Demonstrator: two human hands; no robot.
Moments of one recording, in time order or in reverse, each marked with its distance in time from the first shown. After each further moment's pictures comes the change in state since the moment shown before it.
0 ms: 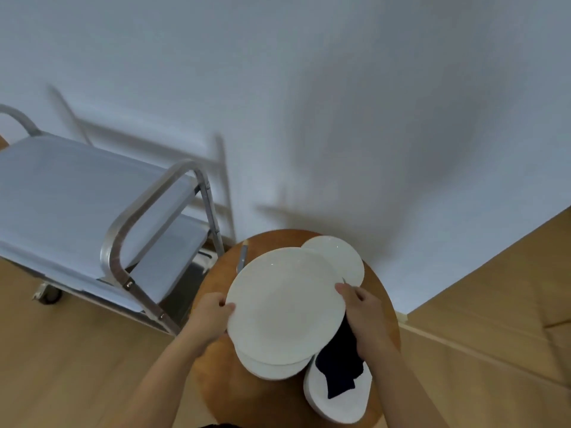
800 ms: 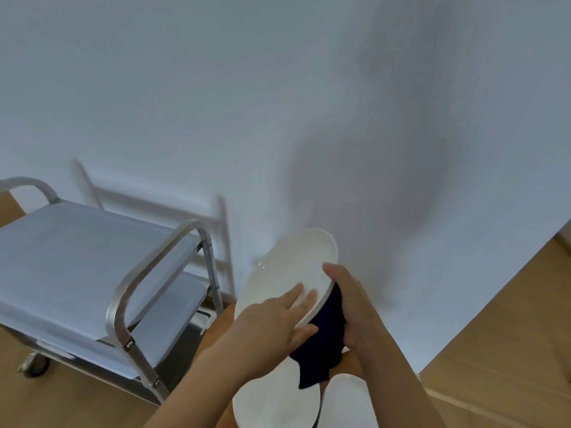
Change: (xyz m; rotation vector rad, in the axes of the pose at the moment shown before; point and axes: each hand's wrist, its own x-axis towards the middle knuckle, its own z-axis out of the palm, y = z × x) left_hand -0.091 0.120 -0.010 0.973 -0.077 0.844; right_hand -0.039 -0.102 0.029 0.279 -0.338 -0.141
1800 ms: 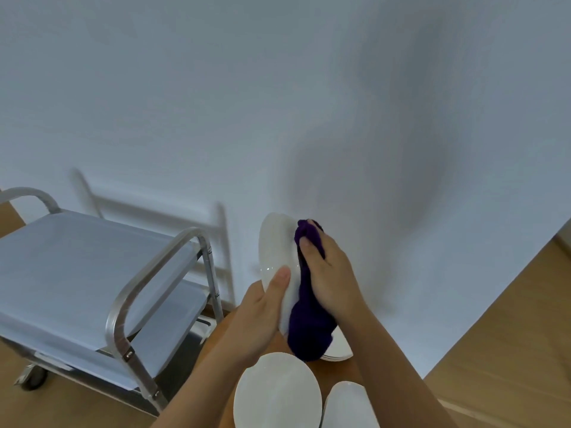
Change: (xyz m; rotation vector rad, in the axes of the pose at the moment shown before) left_hand 0.001 0.003 -0.009 -1.353 0.406 -0.208; right_hand 0.001 -0.033 0.040 -0.645 0.042 -0.621
